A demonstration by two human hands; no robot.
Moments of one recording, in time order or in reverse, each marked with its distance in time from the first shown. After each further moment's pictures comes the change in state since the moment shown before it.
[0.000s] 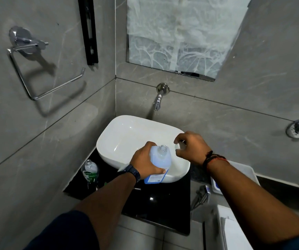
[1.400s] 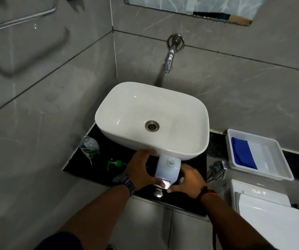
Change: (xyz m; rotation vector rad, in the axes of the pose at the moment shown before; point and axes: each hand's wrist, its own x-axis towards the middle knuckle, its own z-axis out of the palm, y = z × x) left_hand -0.028 -0.129 0.067 0.022 -0.027 0.056; right_hand -0.068 0.072 0.215 0.323 -0.335 0.188
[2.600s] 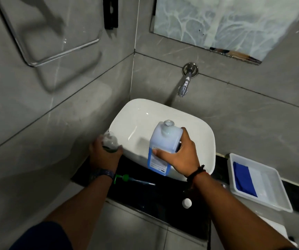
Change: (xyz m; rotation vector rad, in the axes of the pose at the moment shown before) left_hand 0.033 -0.050 -0.107 -0.157 0.909 -0.399; right_hand 0.036 -0.167 -0.072 0.358 0.394 -0.233
